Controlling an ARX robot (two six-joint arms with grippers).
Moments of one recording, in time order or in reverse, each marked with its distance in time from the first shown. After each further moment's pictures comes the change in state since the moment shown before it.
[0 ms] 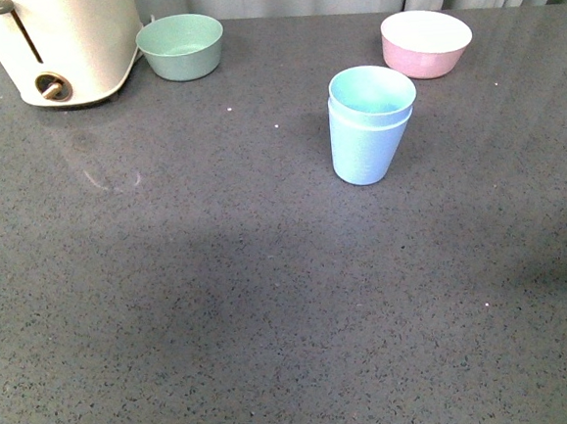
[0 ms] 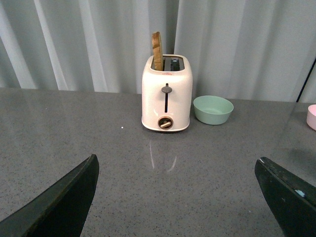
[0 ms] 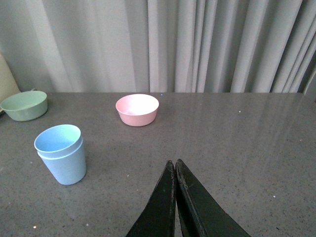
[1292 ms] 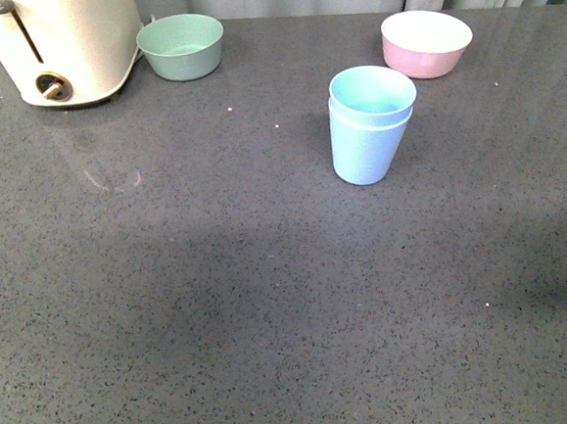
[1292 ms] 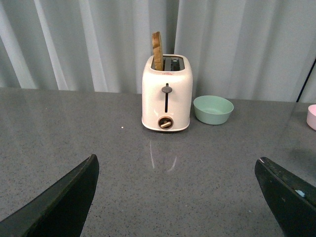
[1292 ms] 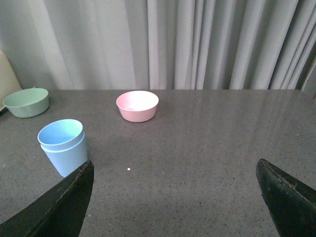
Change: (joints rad) left arm 0.000 0.000 0.000 0.000 0.000 0.000; right arm 0.000 -0.215 0.001 -0.220 0.000 0.001
